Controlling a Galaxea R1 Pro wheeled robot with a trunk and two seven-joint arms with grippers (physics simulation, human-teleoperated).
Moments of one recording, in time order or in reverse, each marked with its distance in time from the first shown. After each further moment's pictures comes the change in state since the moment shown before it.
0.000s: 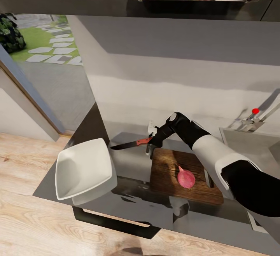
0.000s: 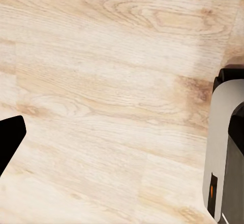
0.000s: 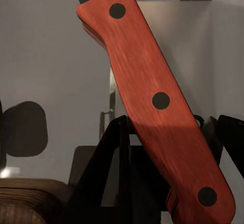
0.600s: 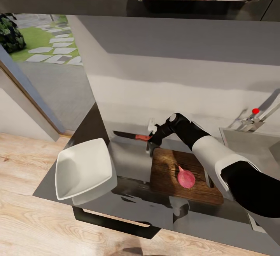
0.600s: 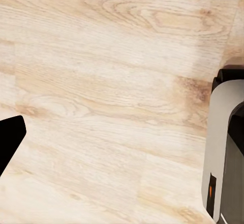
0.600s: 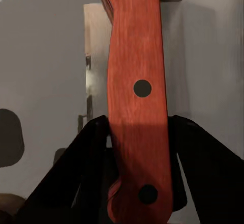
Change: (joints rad) left arm 0.000 -0.002 0.000 -0.001 0.000 0.000 -0.001; right arm 0.008 0.002 -0.004 -0.006 -0.004 0.009 -0.111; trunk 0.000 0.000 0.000
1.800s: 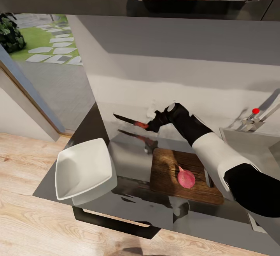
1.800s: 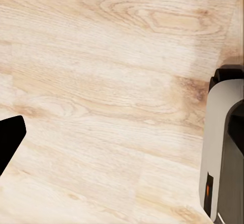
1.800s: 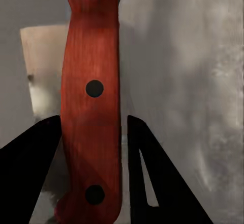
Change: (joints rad) left arm 0.000 -0.003 0.000 0.000 0.000 0.000 -0.006; right arm 0.000 -0.003 -0.010 -0.216 -0.004 0.201 -0.134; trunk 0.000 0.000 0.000
